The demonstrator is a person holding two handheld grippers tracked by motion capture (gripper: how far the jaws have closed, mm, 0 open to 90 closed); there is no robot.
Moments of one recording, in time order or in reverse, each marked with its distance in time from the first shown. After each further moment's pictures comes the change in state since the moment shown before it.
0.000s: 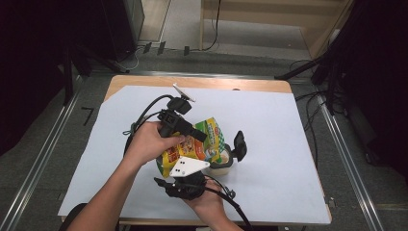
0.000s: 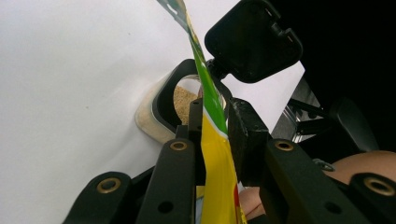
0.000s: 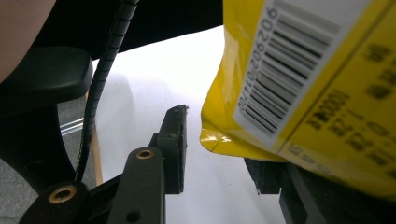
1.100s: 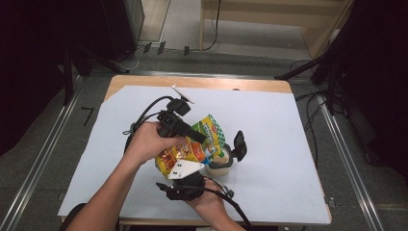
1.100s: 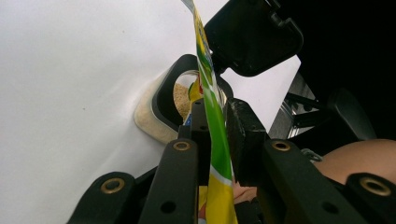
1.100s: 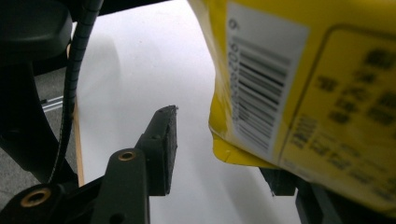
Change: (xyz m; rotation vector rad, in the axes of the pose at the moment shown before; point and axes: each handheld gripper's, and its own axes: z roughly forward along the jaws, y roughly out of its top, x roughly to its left) left arm 0.008 -0.003 0.002 0.006 -0.033 0.038; right arm -0.005 -0.015 0.014 0.089 -0.011 -0.040
